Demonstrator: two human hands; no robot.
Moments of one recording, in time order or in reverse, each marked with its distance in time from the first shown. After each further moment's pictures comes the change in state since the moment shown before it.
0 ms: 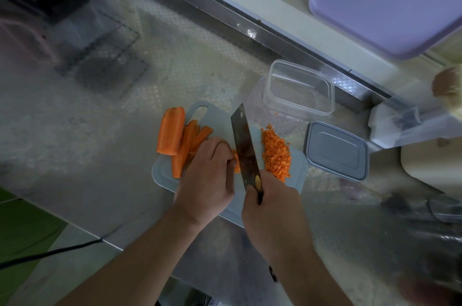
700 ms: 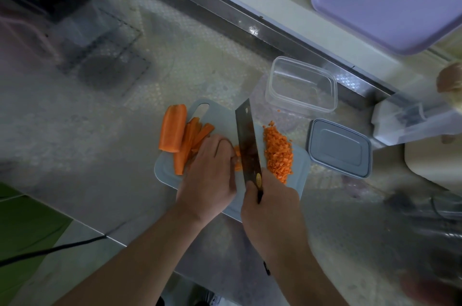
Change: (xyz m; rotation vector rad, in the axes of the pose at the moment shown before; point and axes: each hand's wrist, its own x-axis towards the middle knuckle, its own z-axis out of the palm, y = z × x) left_hand -0.002 0.001 -0.001 0.041 -0.060 -0.011; right_hand -0.004 0.002 0.009 0.052 0.030 -0.001
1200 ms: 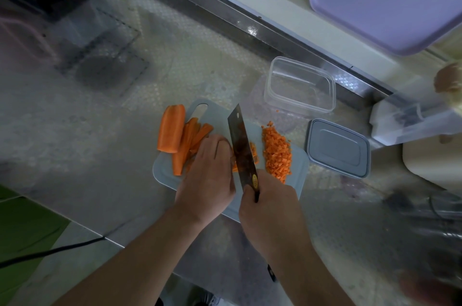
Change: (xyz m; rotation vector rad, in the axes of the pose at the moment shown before) left_hand 0.000 0.002 0.001 0.075 0.020 0.038; right_hand 0.004 -0.002 -0.003 -0.049 -0.070 0.017
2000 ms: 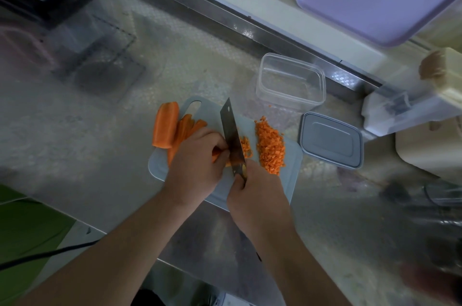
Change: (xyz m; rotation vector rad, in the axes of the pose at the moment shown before) left_hand 0.014 -0.004 -0.020 -0.188 -0.063 -0.117; right_hand 0.002 0.002 0.014 -0.002 0.015 0.014
